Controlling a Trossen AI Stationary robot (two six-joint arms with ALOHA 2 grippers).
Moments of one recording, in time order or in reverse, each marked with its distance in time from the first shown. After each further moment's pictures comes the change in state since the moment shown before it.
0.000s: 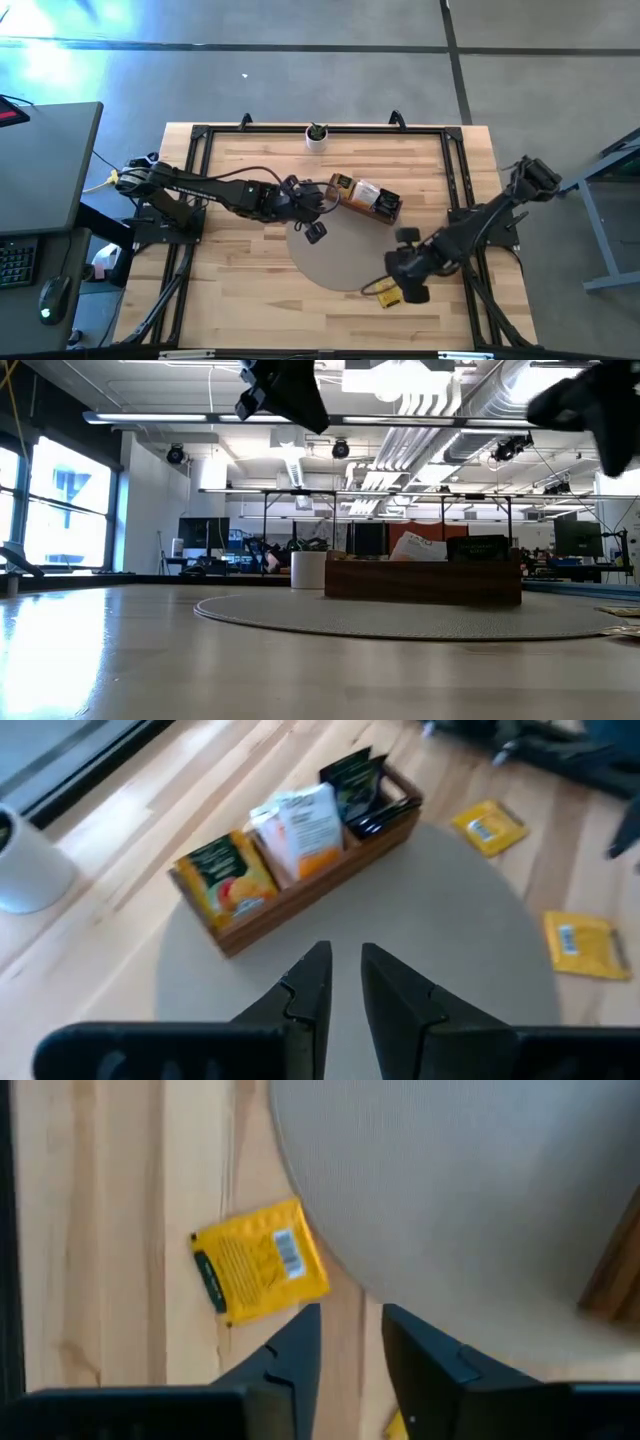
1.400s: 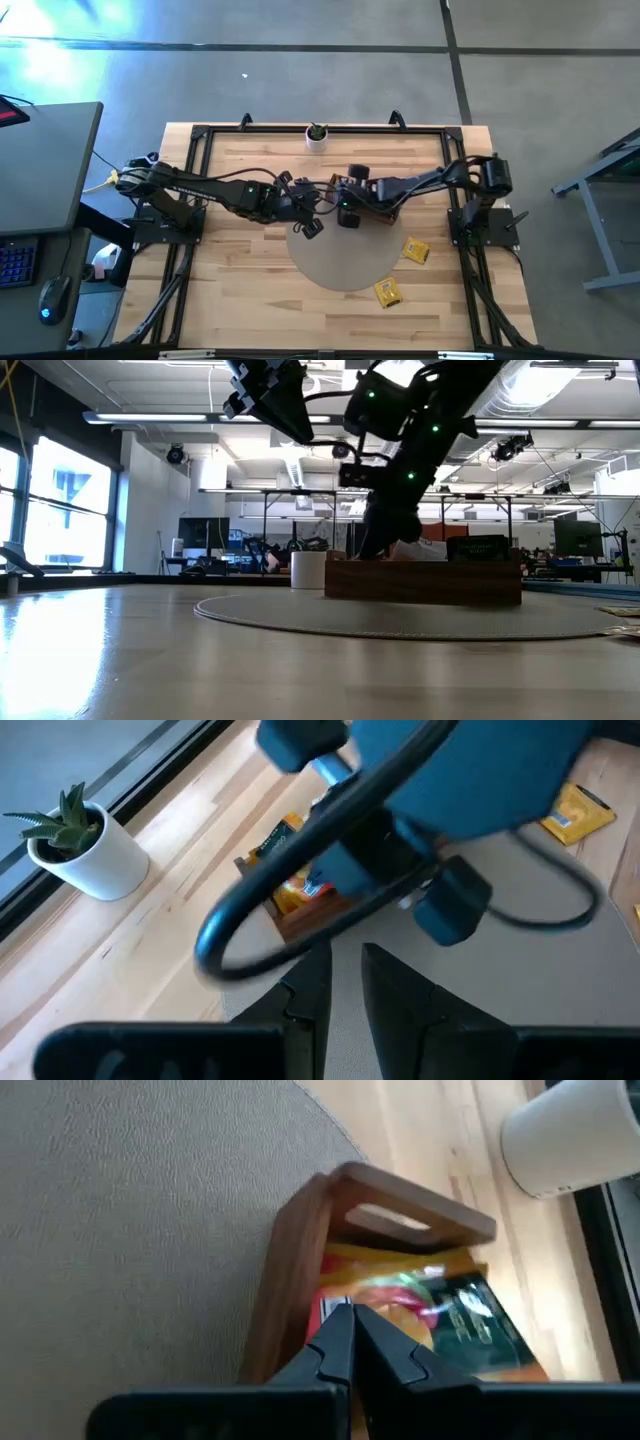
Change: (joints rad) left arm 0.000 0.000 0.000 -0.089 -0.114 -0.003; right arm -0.658 0.337 -0.010 0.614 0.306 -0.616
